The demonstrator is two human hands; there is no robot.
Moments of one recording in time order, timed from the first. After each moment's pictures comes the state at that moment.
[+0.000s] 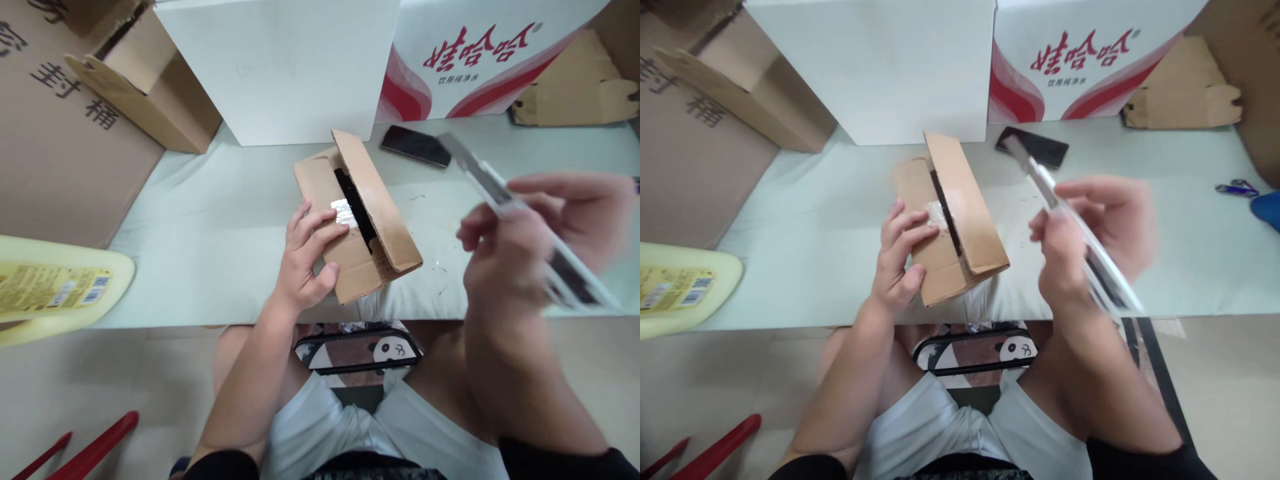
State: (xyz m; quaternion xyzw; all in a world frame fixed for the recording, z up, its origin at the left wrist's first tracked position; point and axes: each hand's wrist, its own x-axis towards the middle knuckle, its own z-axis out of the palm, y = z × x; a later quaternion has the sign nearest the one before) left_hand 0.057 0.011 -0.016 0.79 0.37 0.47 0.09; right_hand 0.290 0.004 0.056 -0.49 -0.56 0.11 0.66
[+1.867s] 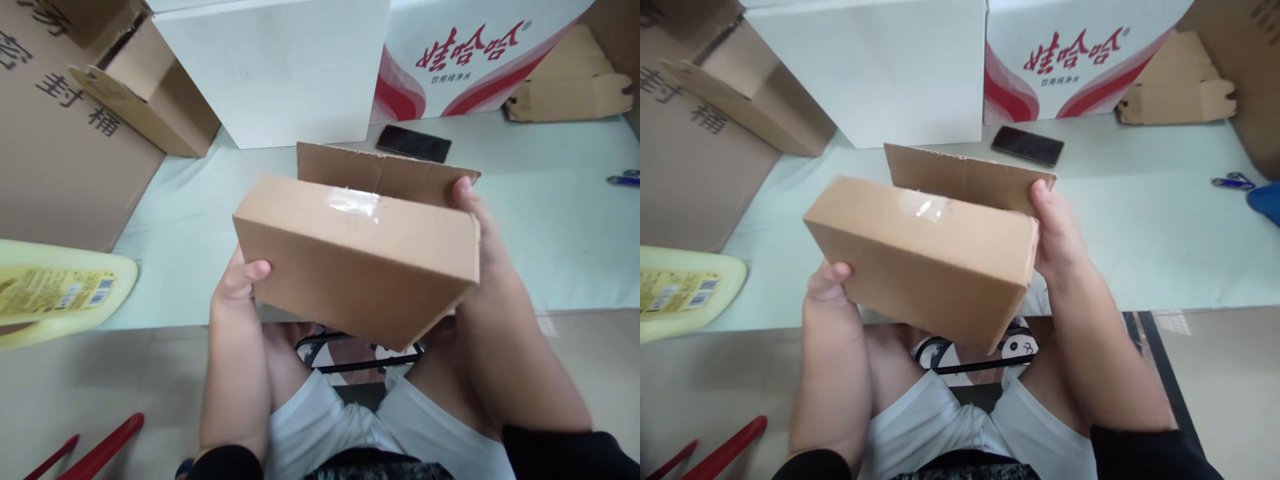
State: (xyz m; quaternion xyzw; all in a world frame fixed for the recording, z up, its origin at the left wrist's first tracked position) left_hand -0.012 0.004 -0.017 0.56 0.40 0.52 0.50; right_hand 0.316 0.051 0.008 -0.49 -0.65 0.32 0.49
